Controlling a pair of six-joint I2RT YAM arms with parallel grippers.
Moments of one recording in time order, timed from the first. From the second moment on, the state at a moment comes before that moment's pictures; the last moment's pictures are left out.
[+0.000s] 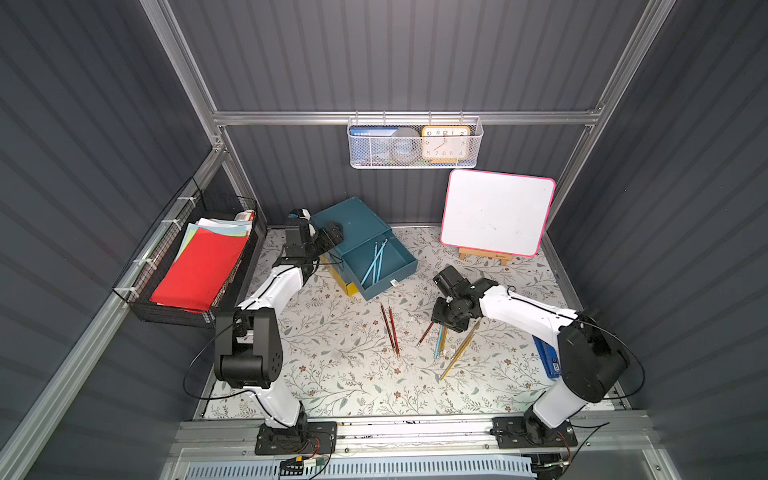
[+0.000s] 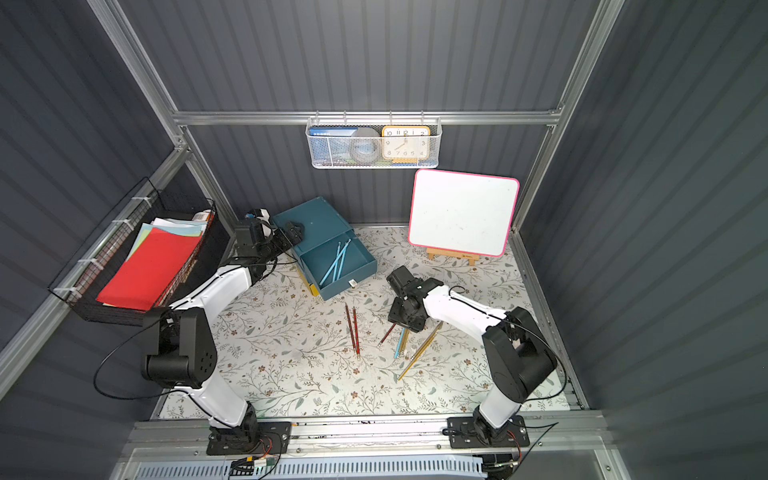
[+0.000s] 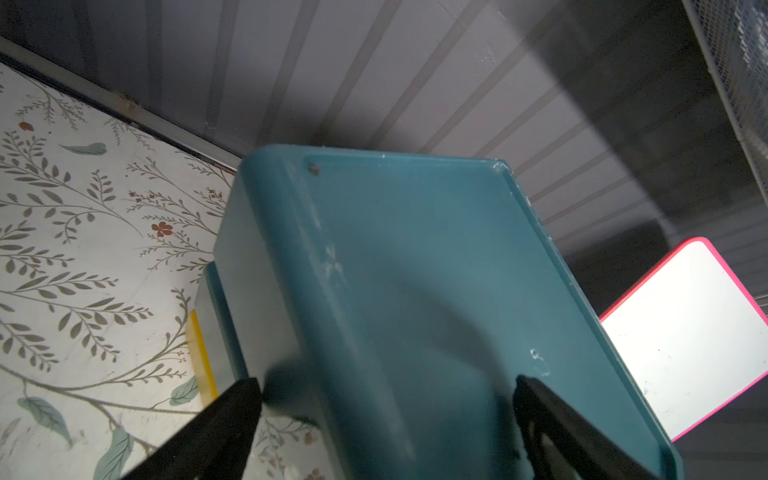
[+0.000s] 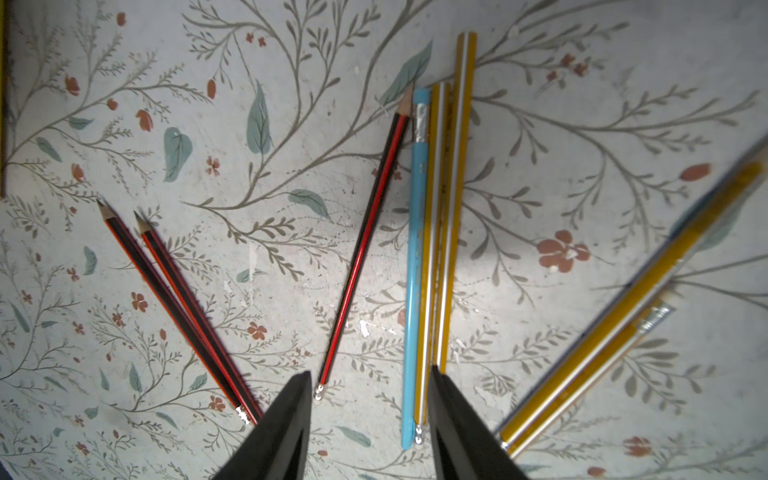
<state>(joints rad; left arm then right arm) -0.02 1.73 1.25 0.07 0.21 -0.57 0.61 1.66 1.11 -0.70 -0.03 0.96</state>
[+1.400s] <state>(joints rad) -0.02 1.73 1.25 0.07 0.21 -0.57 0.58 1.79 1.08 -0.60 -0.08 0.94</state>
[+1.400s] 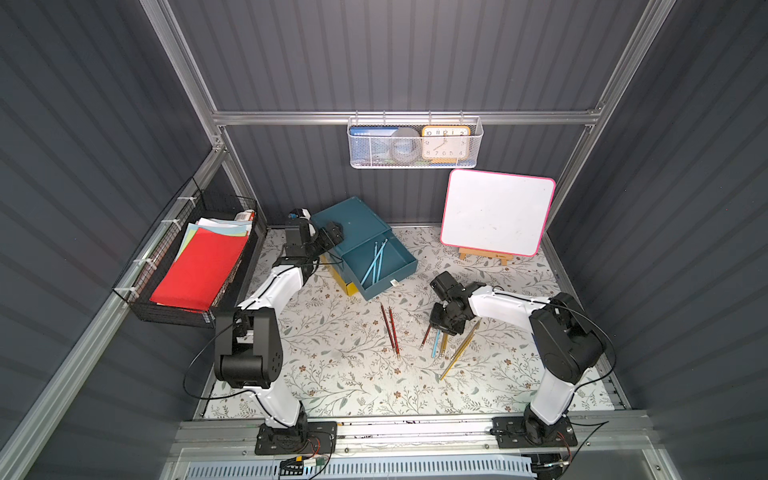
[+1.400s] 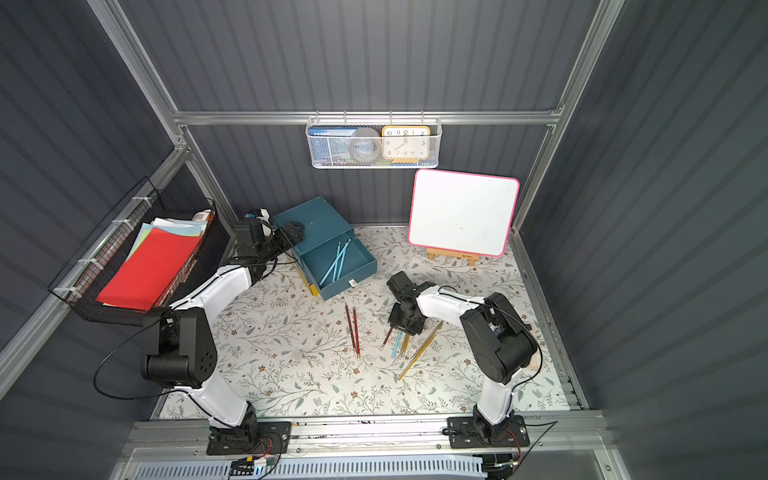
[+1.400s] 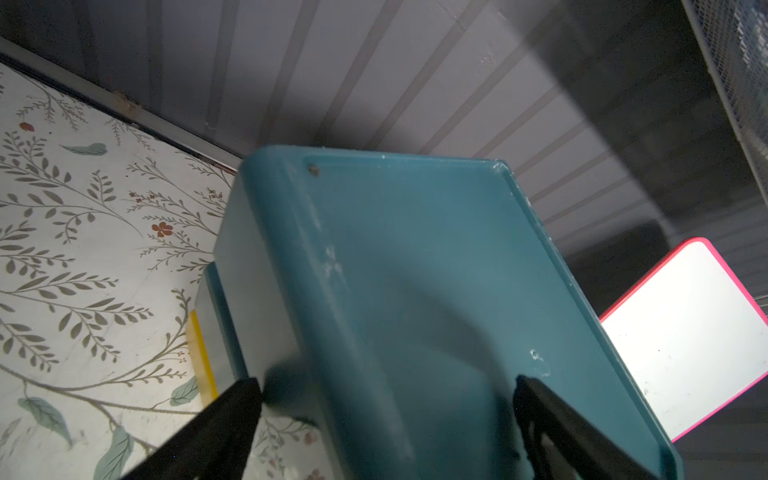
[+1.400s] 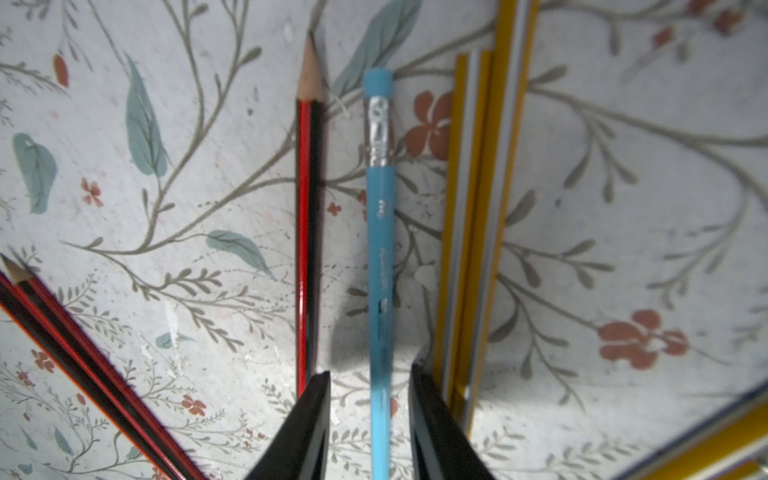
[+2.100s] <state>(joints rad) -0.02 1.73 1.25 0.07 0.21 -0.57 0.58 1.88 1.19 -0.74 -0.06 0.93</state>
